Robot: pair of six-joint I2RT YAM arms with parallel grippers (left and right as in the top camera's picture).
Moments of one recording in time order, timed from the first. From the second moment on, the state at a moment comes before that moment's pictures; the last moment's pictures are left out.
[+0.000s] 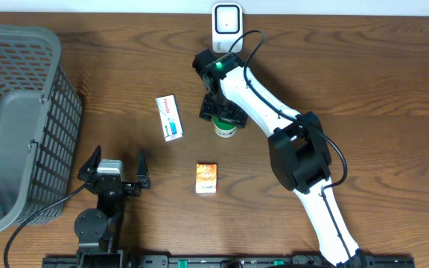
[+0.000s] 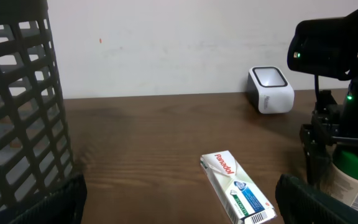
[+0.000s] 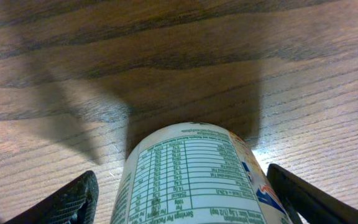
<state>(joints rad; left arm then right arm) 0.00 0.06 0.01 0.02 0.07 0.01 0.60 2.48 2.15 -1.29 -0.01 0.91</state>
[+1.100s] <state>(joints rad) 0.00 0.06 0.01 0.02 0.07 0.01 0.59 2.47 2.14 -1.34 -0.04 0.88</state>
